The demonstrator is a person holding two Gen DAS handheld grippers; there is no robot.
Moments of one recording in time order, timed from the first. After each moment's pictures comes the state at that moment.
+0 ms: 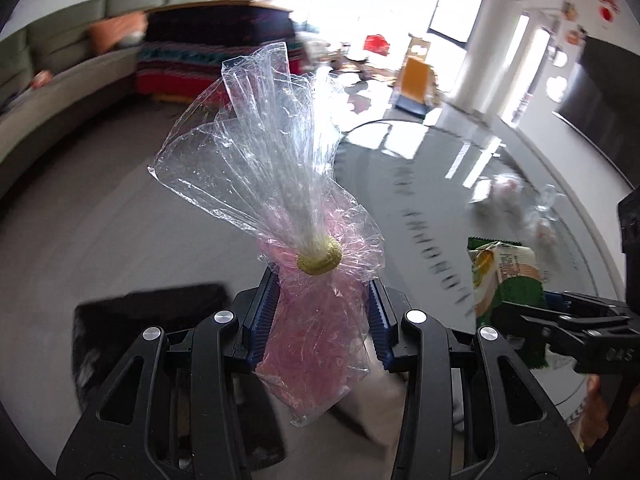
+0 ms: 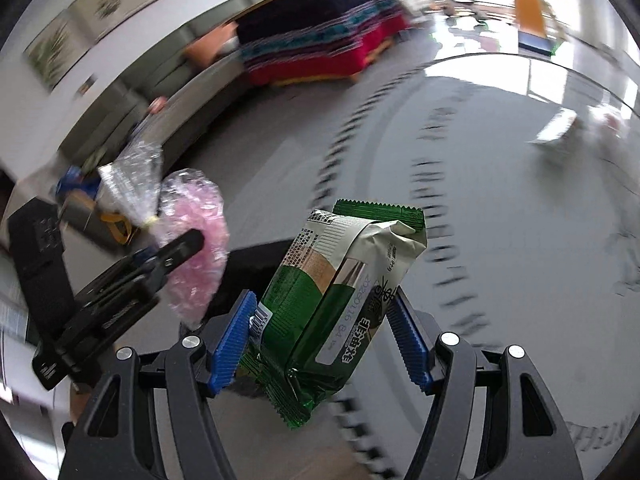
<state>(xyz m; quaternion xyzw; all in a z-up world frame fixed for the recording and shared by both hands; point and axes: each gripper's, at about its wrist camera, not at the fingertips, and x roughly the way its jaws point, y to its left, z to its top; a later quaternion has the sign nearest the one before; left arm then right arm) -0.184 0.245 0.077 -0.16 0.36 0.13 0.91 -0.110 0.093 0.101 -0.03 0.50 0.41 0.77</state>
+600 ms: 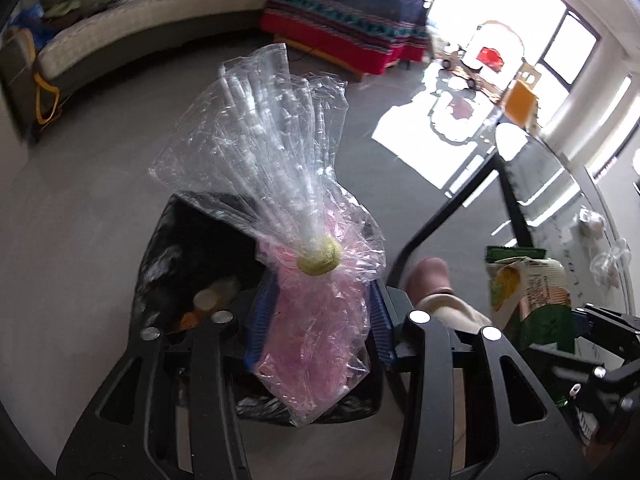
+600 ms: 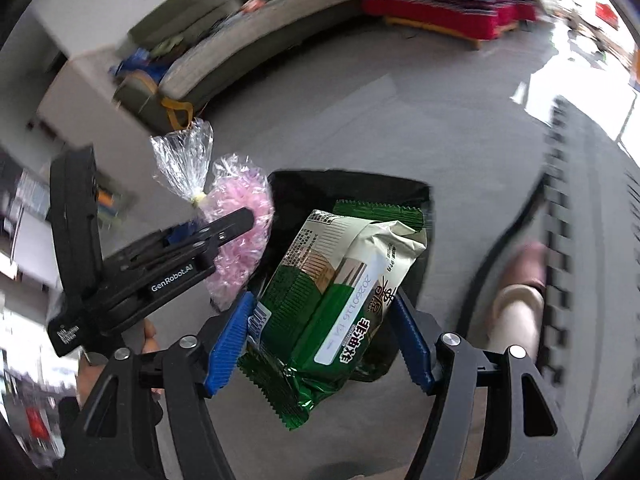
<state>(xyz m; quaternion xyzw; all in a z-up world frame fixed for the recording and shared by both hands) -0.301 0.338 0.009 -0.27 0.38 0.28 0.84 -0.201 0.241 0.052 -0.17 0.51 0.53 0.65</state>
